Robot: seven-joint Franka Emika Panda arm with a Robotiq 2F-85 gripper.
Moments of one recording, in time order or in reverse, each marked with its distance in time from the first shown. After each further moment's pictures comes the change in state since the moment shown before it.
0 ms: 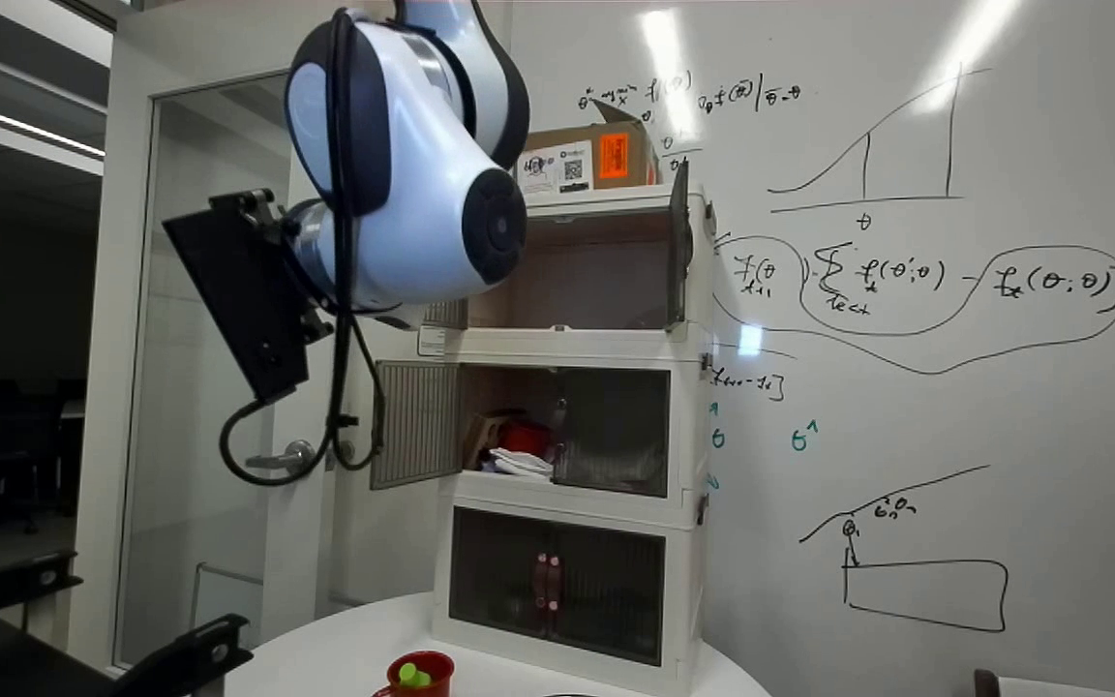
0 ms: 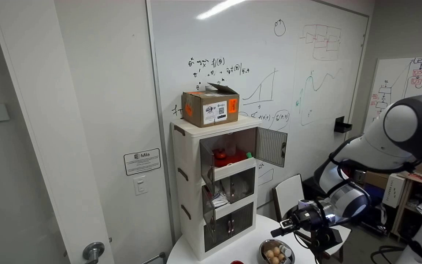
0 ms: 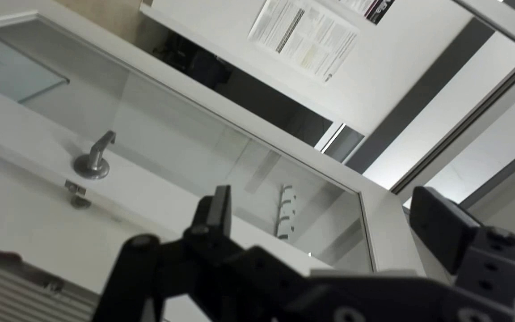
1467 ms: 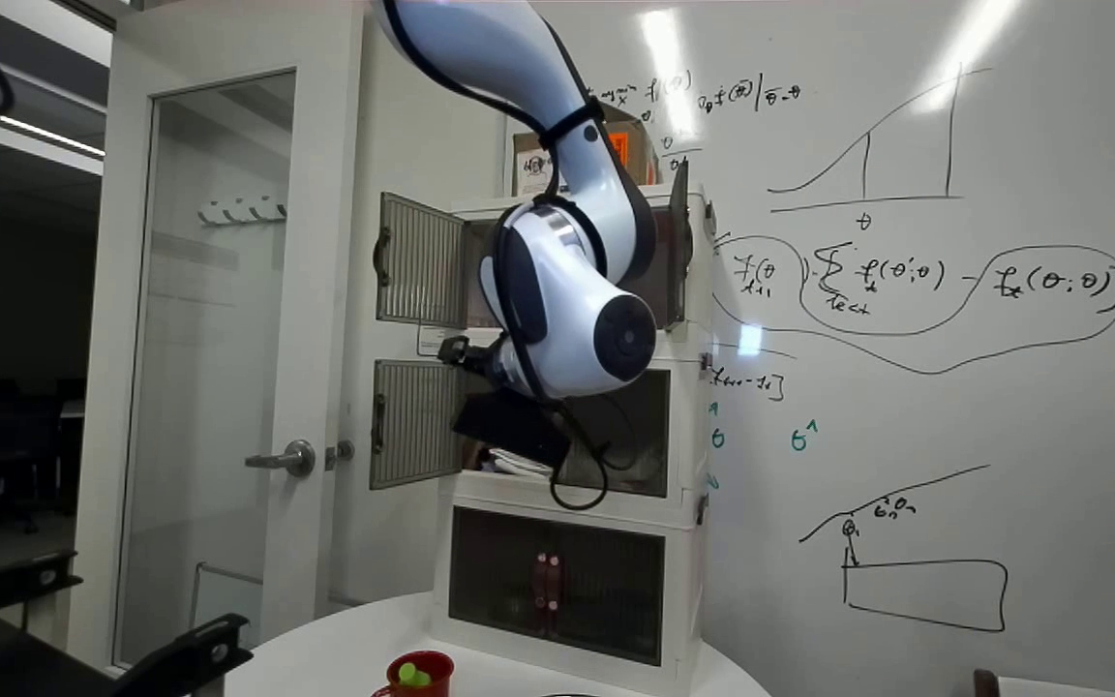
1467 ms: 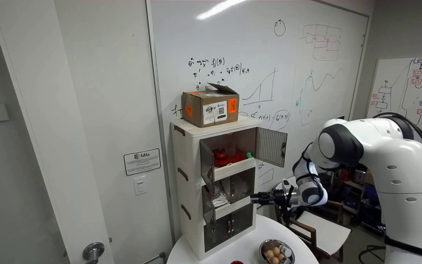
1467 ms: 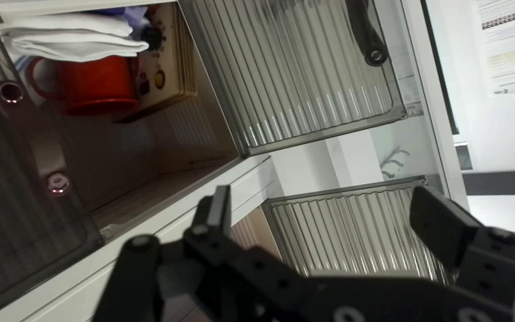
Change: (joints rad) arm -0.024 0.522 0.123 0.563 0.545 0.210 -0.604
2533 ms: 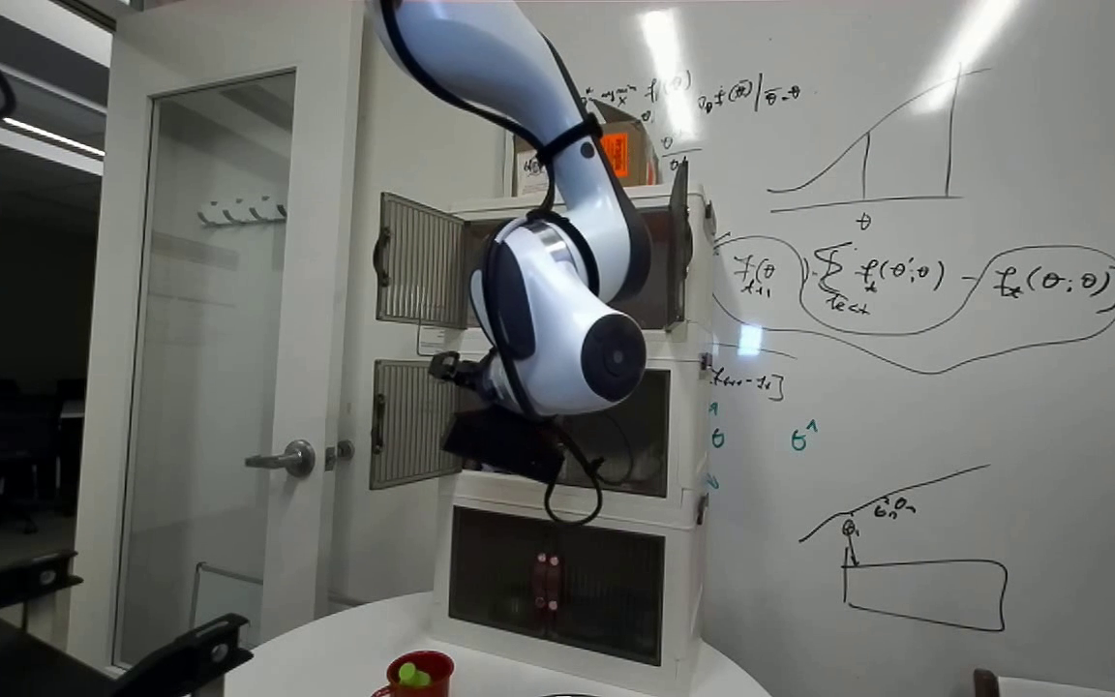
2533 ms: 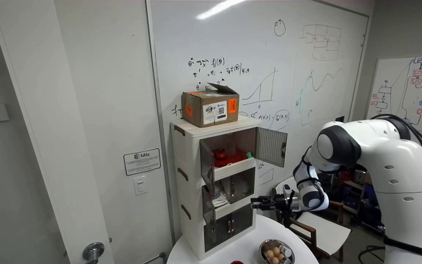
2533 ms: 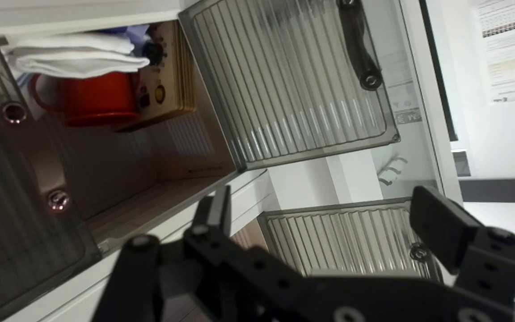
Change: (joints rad) arm -0.003 0.021 0.005 -0.021 0.015 -0.003 -0.067
